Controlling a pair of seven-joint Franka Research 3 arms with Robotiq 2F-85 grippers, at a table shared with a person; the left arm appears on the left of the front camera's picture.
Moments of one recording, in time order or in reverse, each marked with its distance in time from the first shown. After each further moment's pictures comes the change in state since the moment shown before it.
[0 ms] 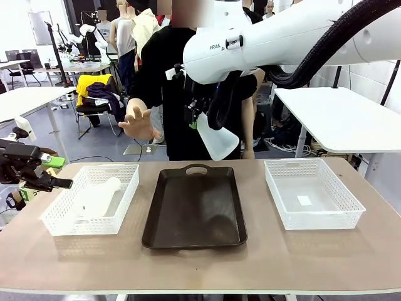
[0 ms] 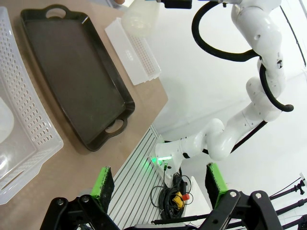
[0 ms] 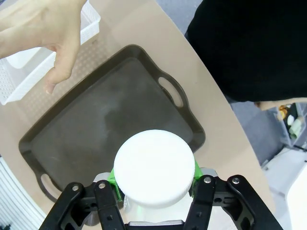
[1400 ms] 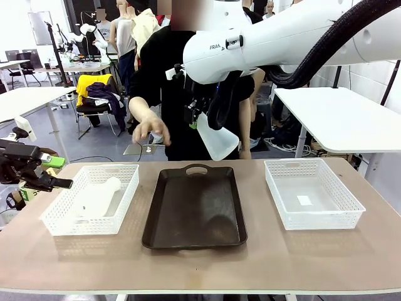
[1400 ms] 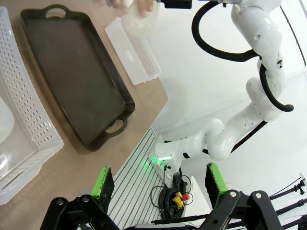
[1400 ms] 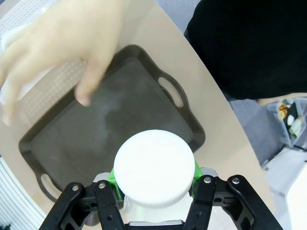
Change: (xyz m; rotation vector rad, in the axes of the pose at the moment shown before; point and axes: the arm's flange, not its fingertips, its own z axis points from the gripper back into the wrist) left arm 0.000 0.000 0.000 0.000 0.000 0.000; right arm 0.000 0.000 0.000 0.000 0.000 0.000
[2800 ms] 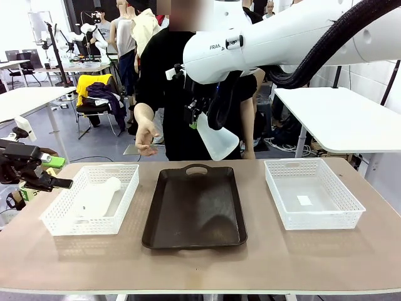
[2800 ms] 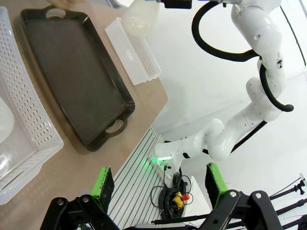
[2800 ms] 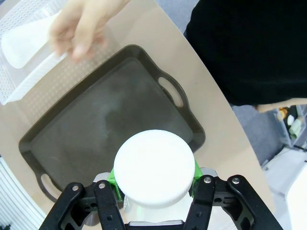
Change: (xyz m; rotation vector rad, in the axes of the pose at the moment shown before) left arm 0.000 0.000 0.000 0.000 0.000 0.000; right arm 0.000 0.000 0.000 0.000 0.000 0.000
